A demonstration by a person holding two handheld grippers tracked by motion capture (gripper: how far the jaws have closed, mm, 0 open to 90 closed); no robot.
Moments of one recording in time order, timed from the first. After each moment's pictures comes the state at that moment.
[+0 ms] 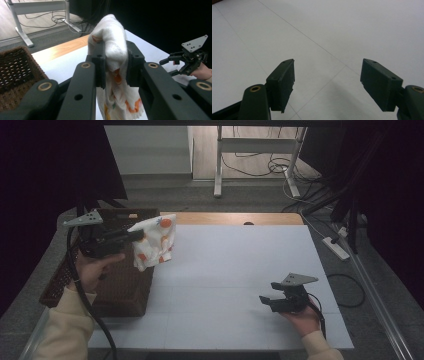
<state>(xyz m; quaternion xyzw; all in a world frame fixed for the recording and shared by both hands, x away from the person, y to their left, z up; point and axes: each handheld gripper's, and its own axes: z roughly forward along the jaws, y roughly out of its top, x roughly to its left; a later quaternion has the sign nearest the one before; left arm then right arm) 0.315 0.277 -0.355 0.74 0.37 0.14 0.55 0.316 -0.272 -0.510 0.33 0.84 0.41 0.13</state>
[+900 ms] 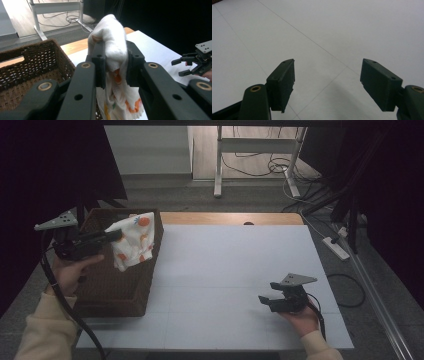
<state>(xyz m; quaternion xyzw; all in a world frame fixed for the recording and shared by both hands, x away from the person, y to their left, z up) 0.300 0.323 -0.355 0.72 0.40 0.16 0.54 0.316 -0.269 -0.511 0.33 0.84 0.41 0.13</state>
